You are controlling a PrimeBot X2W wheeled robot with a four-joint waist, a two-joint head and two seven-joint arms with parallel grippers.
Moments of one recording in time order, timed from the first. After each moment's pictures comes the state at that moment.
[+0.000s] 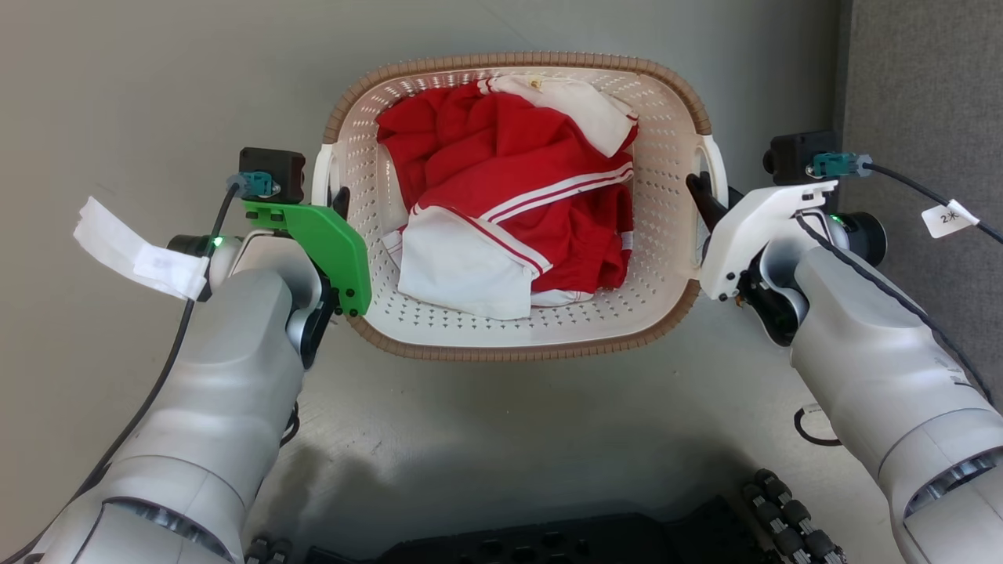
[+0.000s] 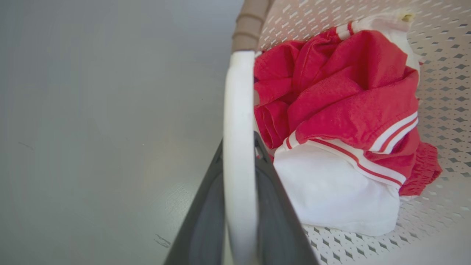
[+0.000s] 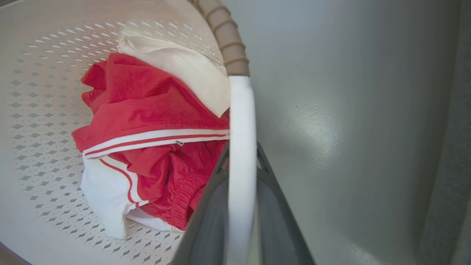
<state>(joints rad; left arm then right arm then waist) -0.95 -0.01 -0.71 1.20 -0.70 -0.06 -0.11 -0.85 -0.11 0.61 1.14 0.62 0.13 -0.12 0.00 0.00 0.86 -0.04</state>
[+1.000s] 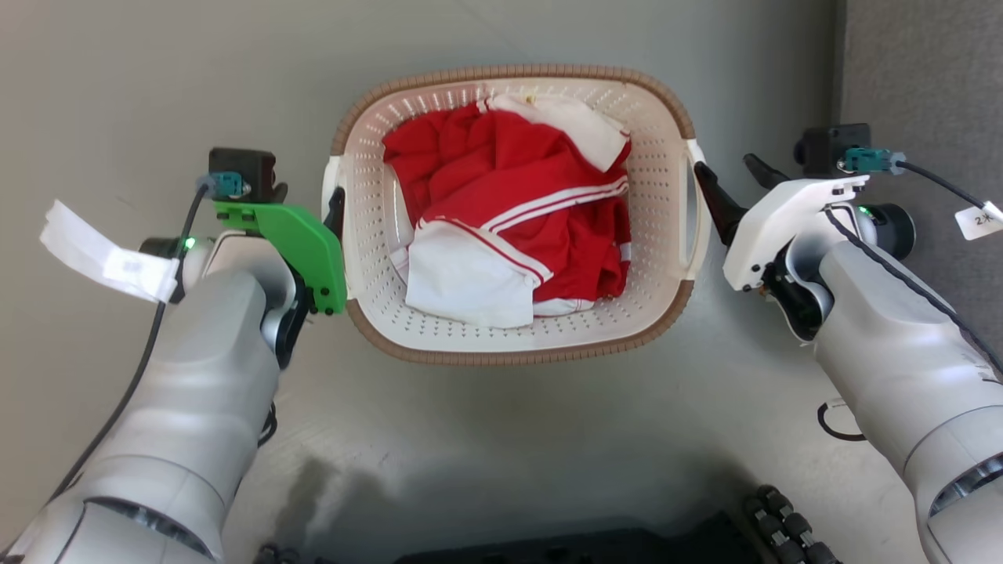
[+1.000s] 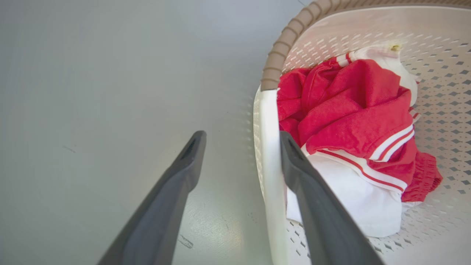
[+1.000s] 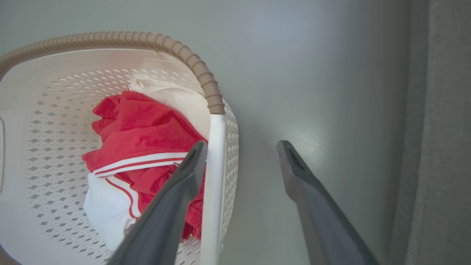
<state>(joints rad) -0.96 0.02 -0.73 1.22 -0.73 -0.09 -0.13 -0.85 -0.16 0.66 1.11 0.68 0.13 -0.17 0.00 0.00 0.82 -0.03</state>
